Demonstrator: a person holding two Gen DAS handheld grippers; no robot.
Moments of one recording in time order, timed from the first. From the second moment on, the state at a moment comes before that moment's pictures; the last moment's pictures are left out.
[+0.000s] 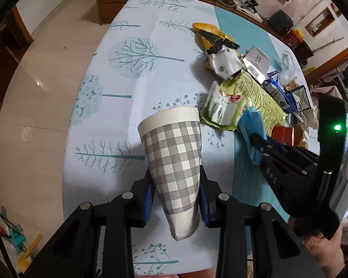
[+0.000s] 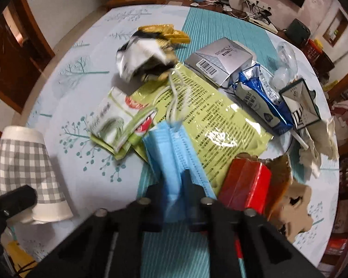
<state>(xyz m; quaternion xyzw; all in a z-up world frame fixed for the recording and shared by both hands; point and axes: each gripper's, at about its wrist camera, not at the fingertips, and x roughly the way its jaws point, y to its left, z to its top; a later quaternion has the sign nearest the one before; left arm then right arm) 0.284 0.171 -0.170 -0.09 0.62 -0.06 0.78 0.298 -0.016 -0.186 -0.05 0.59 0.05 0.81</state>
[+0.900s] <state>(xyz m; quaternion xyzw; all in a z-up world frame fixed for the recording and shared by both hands) 0.125 0.089 -0.087 -0.07 0.55 -0.04 0.83 0.124 -0.097 -0.077 0.15 0.49 0.17 0.84</state>
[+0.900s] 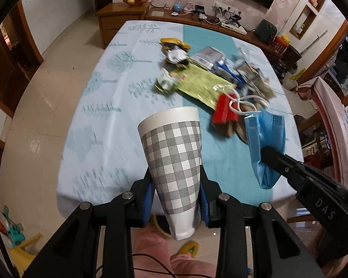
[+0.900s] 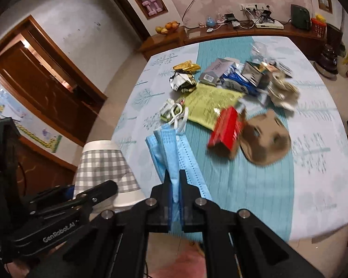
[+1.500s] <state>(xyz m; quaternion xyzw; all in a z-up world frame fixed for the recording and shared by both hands) 0.007 0.019 -0.166 -0.04 0.61 -0.05 0.79 -0.018 -0.153 -0.176 0.22 0.57 0.18 0.77</state>
